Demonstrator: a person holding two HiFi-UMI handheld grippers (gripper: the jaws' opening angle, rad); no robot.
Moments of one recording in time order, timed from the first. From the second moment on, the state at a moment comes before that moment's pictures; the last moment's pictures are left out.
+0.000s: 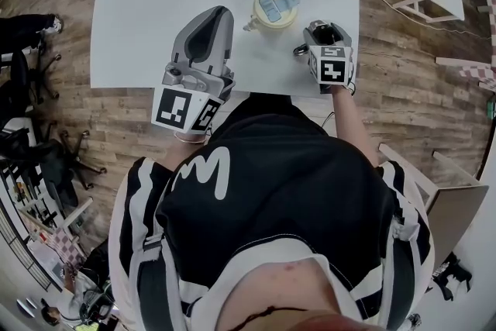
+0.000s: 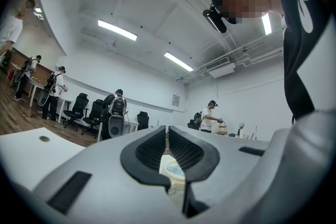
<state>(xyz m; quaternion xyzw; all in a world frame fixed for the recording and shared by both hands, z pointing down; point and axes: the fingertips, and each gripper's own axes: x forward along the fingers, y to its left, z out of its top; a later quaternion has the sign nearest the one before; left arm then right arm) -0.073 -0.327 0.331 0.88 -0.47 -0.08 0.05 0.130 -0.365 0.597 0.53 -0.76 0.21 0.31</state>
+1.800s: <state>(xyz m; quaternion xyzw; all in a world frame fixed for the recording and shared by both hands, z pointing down) -0.044 -0.333 0.310 0.89 -0.45 -0.09 0.03 0.129 -0.366 0.287 0.59 -0.81 -0.02 0.00</state>
